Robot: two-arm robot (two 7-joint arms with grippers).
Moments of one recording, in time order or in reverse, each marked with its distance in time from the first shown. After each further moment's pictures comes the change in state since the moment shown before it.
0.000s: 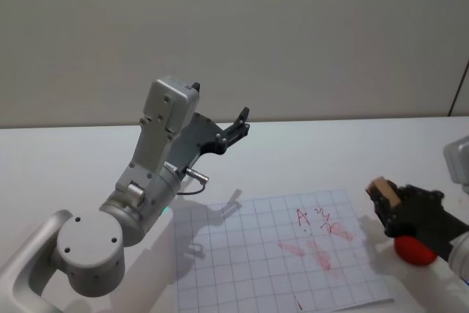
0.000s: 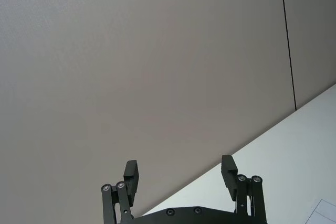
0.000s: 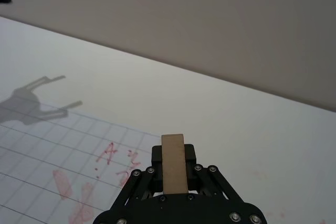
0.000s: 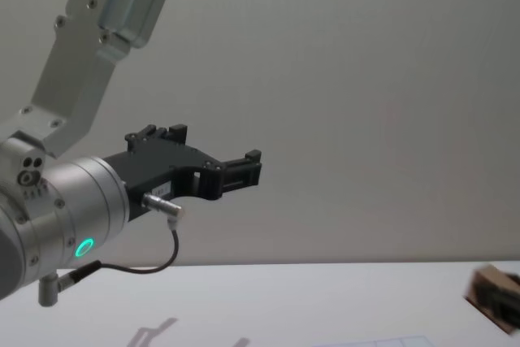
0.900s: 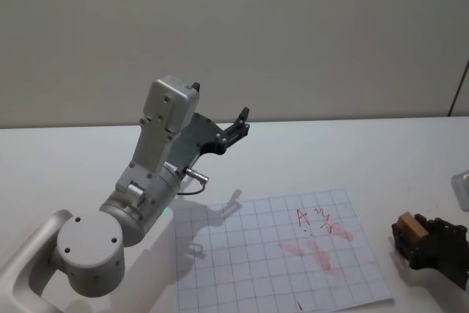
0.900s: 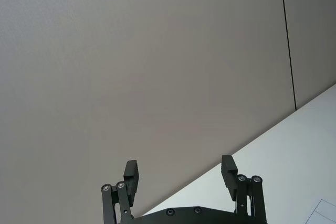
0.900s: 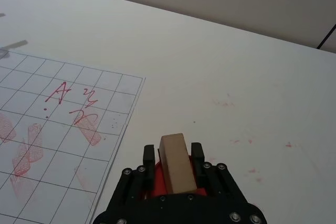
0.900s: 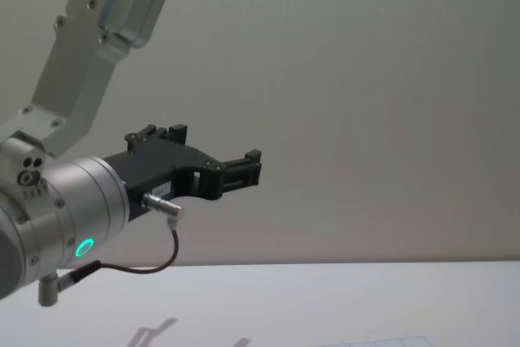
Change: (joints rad) left arm 0.000 0.000 0.000 0.000 0.000 0.000 0.000; right arm -0.055 0.033 0.009 0.027 -0.003 0.073 -0.084
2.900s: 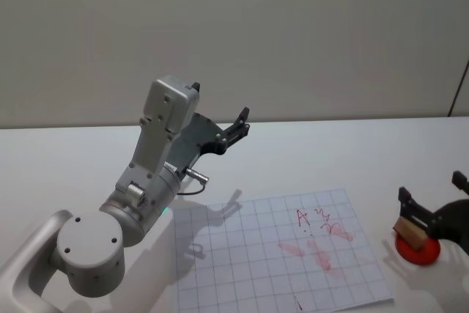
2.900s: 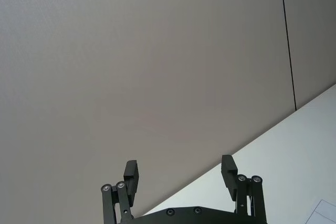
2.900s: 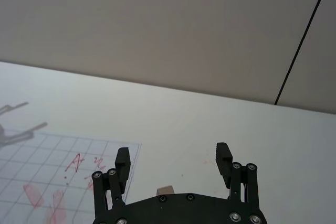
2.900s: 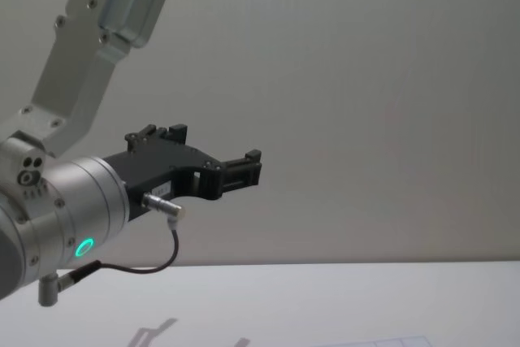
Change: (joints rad) left arm 0.000 0.000 0.000 0.000 0.000 0.000 0.000; right arm -0.108 0.047 0.033 -0.163 0.122 -0.216 -0.145
